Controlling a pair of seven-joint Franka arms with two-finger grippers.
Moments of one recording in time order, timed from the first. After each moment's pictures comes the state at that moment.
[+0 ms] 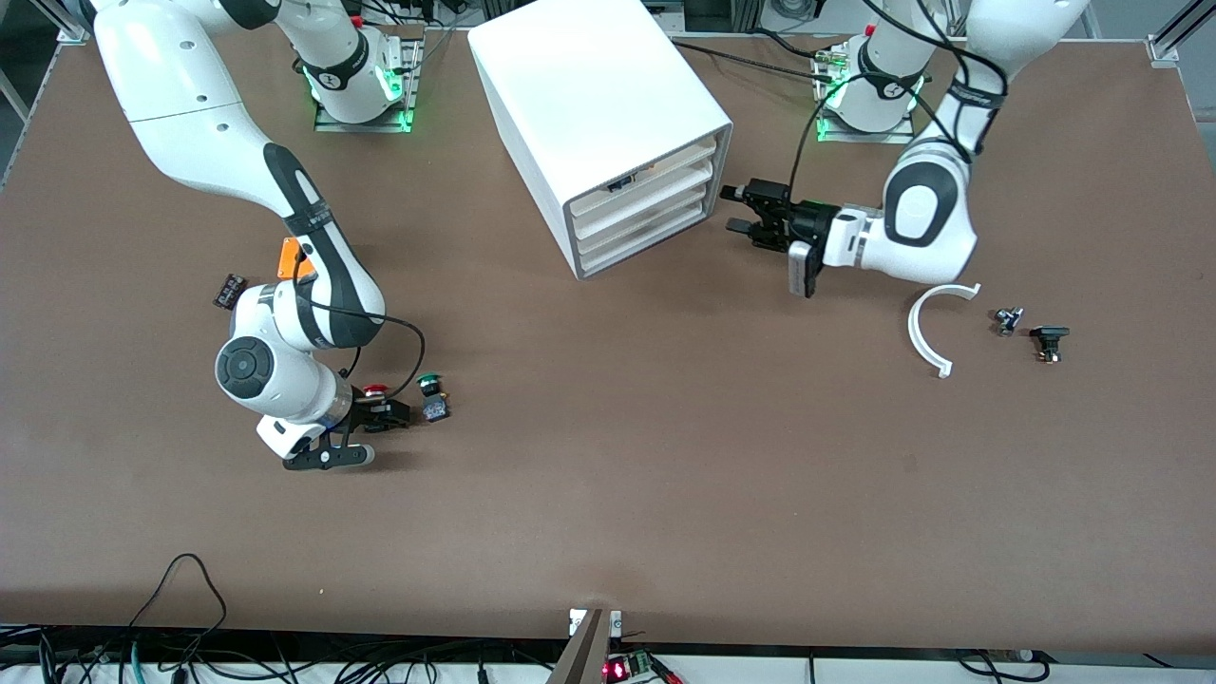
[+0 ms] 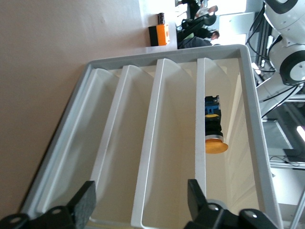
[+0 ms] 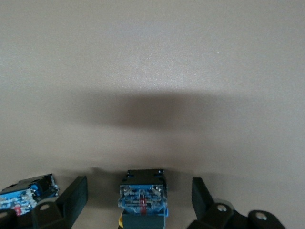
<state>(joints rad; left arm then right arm) -0.06 0.28 -0.19 -2.39 -1.30 1.77 1.09 0.12 0.76 0.07 -1.60 0.00 2.39 0.07</state>
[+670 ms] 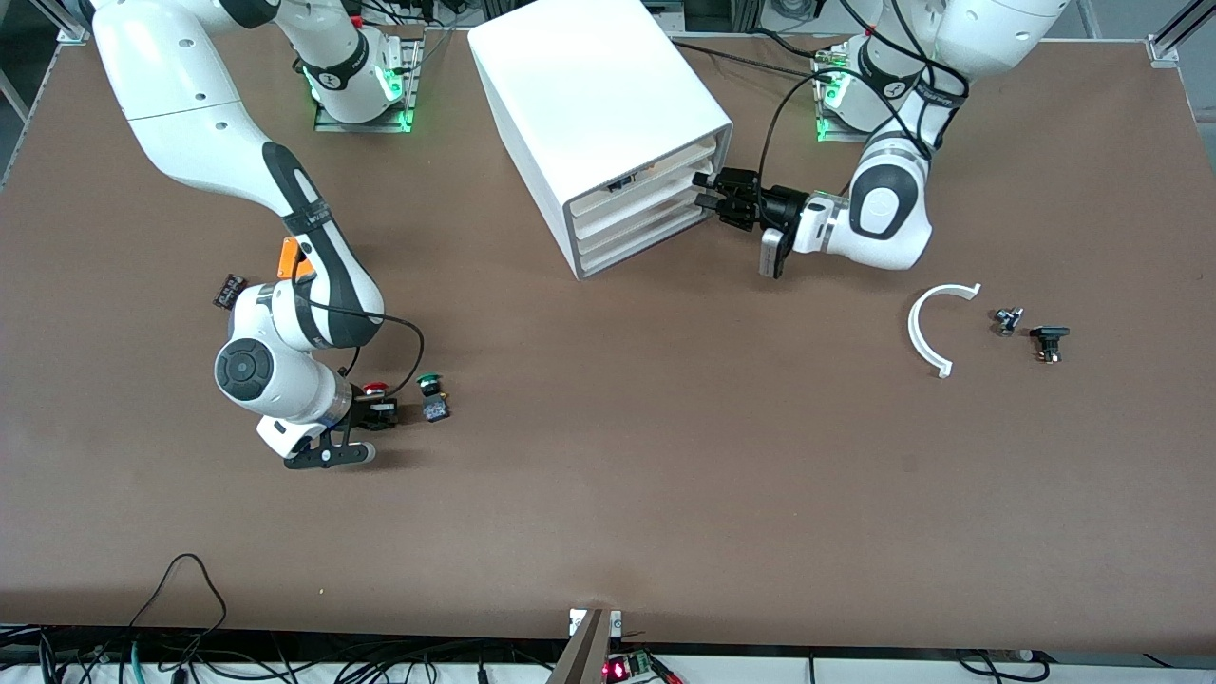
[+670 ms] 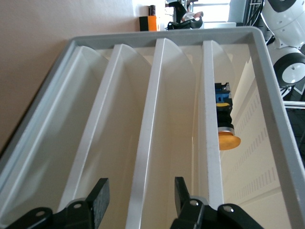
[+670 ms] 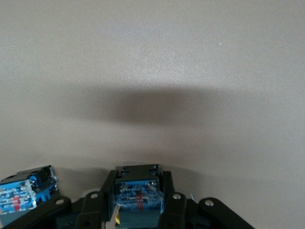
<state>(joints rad) -0.06 0.34 -0.27 -2.43 -1.40 1.77 1.15 0.12 0.76 0.07 -1.59 0.00 2.36 0.06</state>
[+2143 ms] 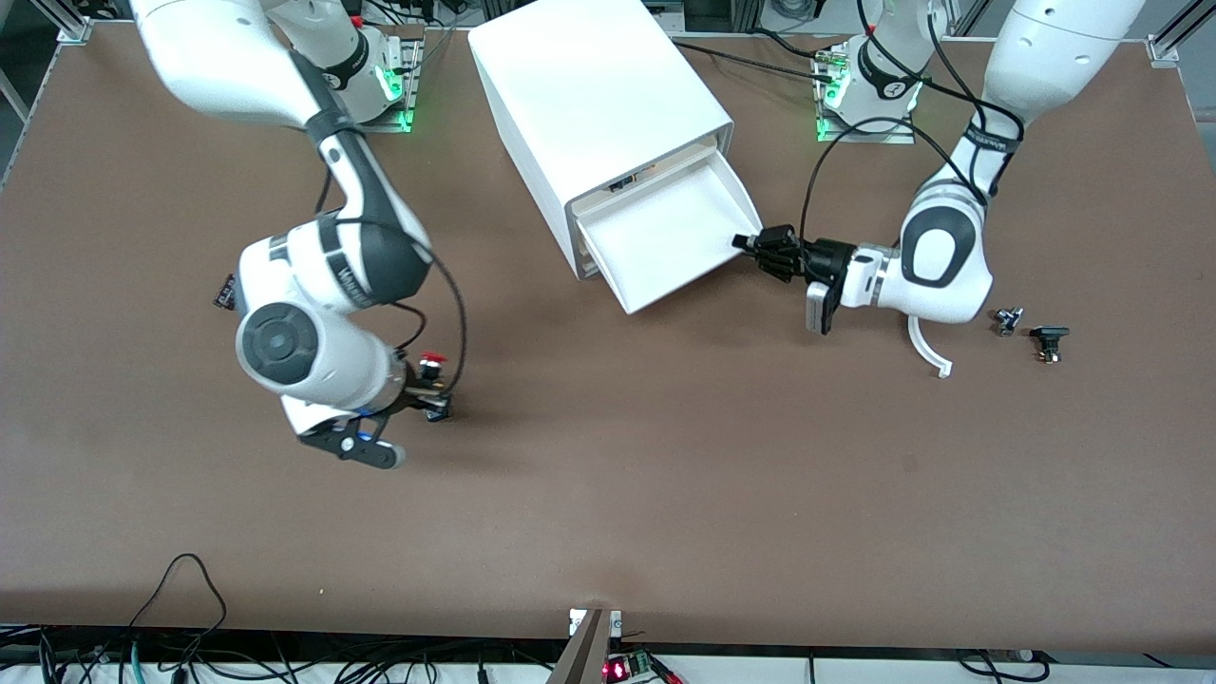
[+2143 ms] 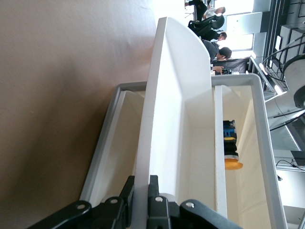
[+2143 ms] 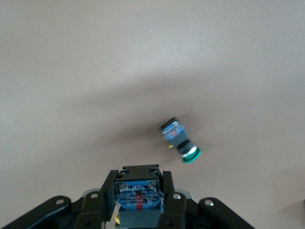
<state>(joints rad) 0.10 0.44 -0.25 -2.16 -1.12 1.77 1.02 0.34 0.72 0.08 -1.14 0.00 1.82 0.73</state>
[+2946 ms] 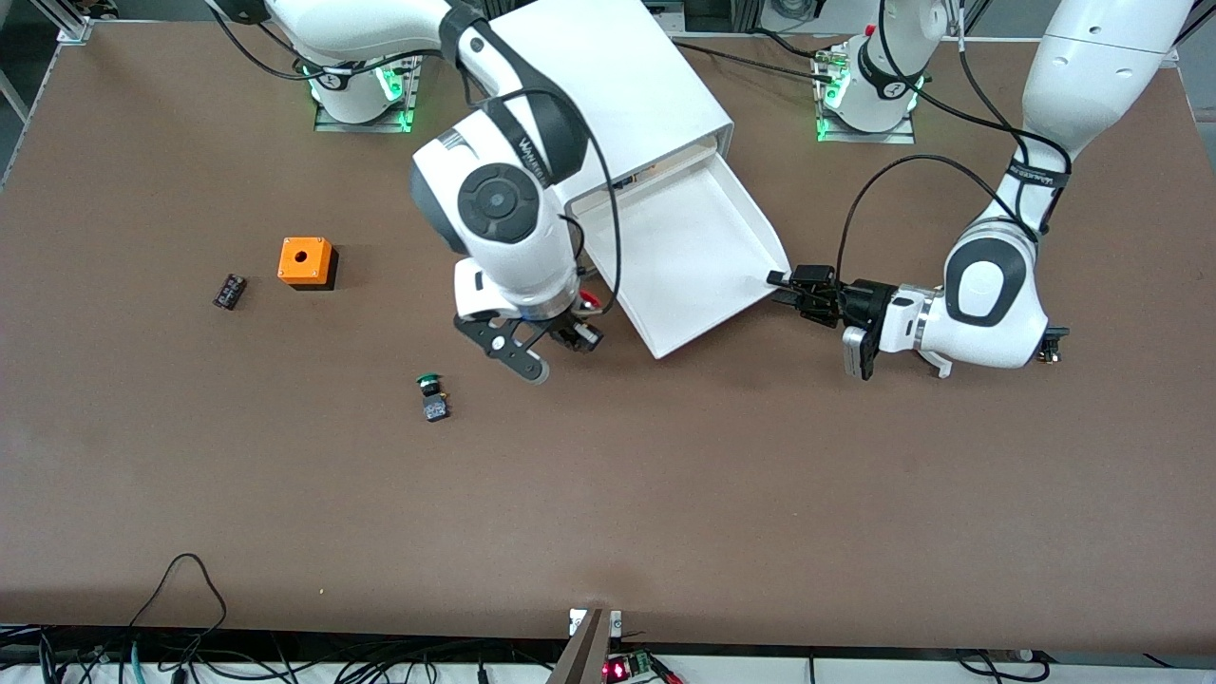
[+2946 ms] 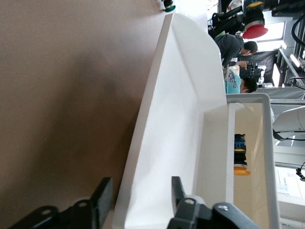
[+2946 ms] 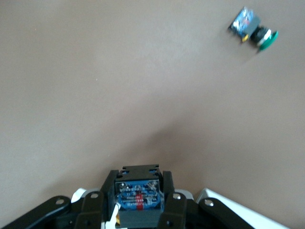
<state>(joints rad) 0.17 0.50 -0.25 -1.93 -0.91 1.72 0.86 0.62 0.73 0.08 -1.05 0.00 1.82 1.33</state>
